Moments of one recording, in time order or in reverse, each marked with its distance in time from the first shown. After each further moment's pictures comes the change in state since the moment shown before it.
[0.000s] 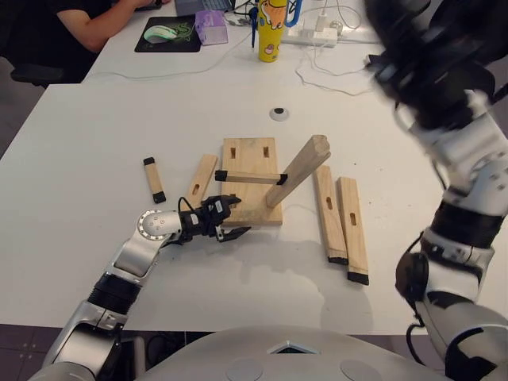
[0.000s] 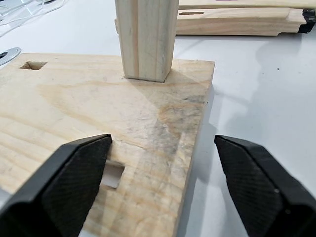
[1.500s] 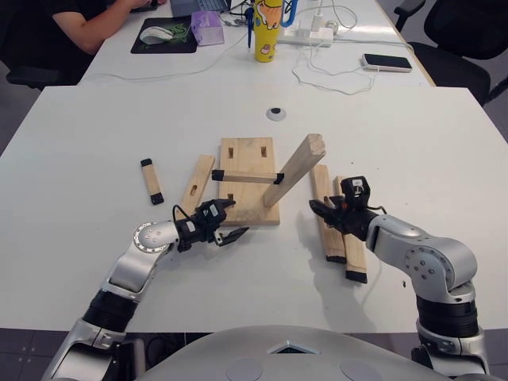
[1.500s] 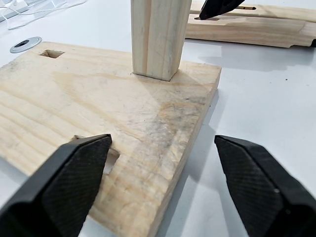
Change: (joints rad) left arm 0.107 -0.009 0.029 -0.108 -0.021 0.072 0.094; right arm 0.443 0.005 0.107 -0.248 -0.707 0.237 -0.592
